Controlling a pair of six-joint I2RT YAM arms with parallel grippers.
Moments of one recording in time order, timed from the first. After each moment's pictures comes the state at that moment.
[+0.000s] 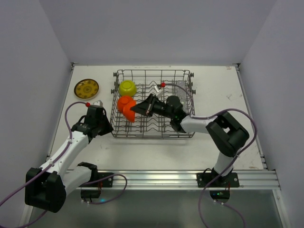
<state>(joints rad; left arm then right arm) -0.24 1.02 0.62 -0.53 -0.01 -0.60 0.76 1.84 0.92 0.94 -0.47 1.32</state>
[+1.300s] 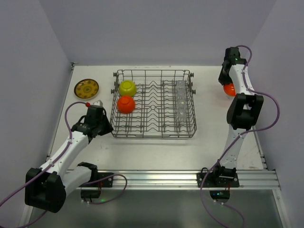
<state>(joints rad) -0.24 1.02 0.62 -0.53 -0.01 -0.60 -0.11 2.15 2.01 -0.90 0.25 0.24</state>
